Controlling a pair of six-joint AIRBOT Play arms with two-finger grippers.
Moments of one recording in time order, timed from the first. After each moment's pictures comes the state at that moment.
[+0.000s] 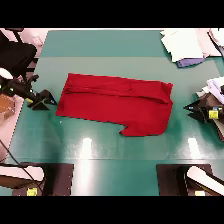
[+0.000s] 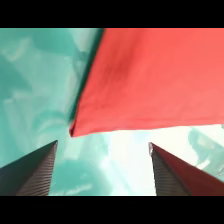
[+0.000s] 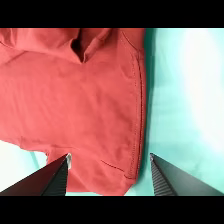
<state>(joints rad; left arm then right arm) 0.34 -1.54 1.22 1.08 -1.43 -1.35 -0.68 -1.13 0.79 -0.79 1.39 1.19</state>
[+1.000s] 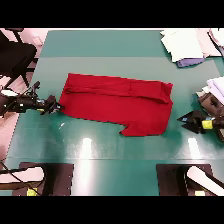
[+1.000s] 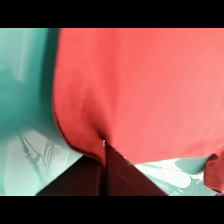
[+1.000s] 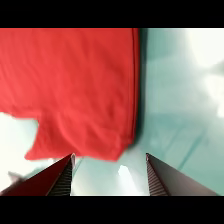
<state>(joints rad) 0.36 -1.40 0.88 0.73 -1.14 -1.13 -0.66 -1.09 0.63 -0.84 1.46 1.21</state>
